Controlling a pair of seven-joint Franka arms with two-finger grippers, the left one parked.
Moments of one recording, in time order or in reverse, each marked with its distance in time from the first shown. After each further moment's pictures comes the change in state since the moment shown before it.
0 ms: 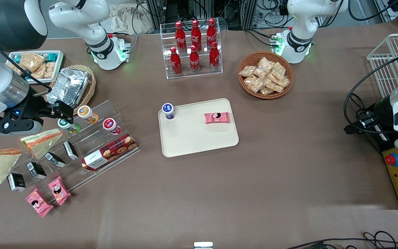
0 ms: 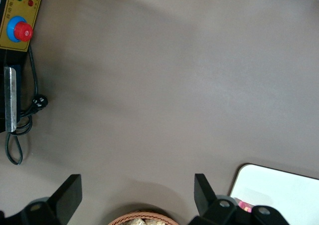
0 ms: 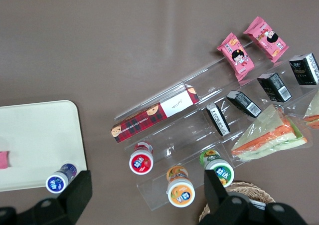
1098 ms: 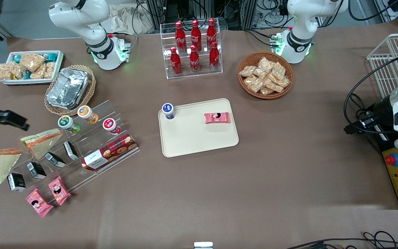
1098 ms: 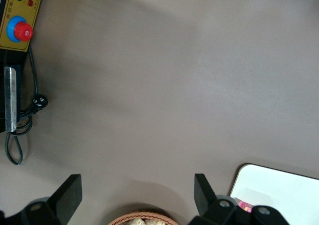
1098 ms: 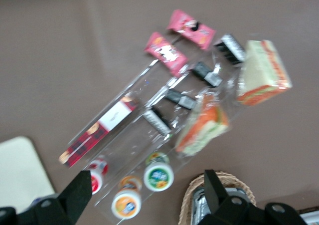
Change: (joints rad) arm -0.030 0.003 -0.253 0.000 -0.003 0.019 0.004
